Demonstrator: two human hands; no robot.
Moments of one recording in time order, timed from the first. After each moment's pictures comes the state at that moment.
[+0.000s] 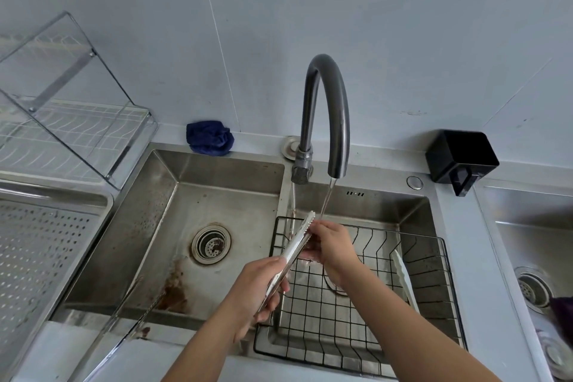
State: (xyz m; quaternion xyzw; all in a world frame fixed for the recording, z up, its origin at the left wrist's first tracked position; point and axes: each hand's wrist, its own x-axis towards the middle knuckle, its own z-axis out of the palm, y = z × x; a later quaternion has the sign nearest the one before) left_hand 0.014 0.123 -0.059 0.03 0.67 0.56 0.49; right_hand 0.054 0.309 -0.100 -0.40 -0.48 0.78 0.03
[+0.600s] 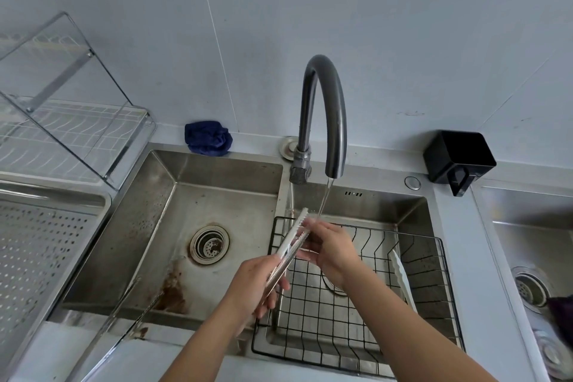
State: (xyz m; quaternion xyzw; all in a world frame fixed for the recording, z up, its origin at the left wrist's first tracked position) left_hand 0.009 0.127 -0.068 0.05 0.70 0.54 0.45; right_hand 0.058 0.311 -0.094 -0.38 -0.41 0.83 0.03
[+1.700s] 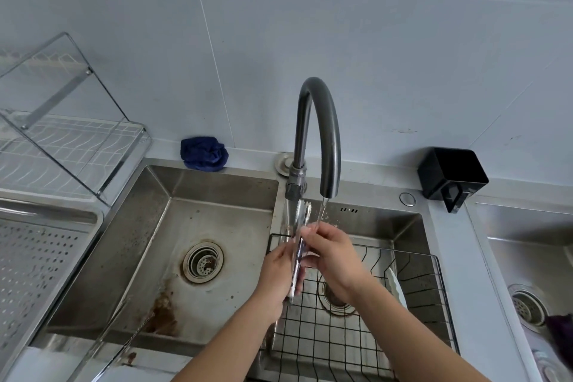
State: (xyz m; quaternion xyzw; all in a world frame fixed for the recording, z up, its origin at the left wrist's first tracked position) left_hand 0.007 0.204 -0.074 -0.03 0.66 0.62 0.42; right_hand 0.062 0.324 -0.060 -0.24 -0.54 0.81 0.04
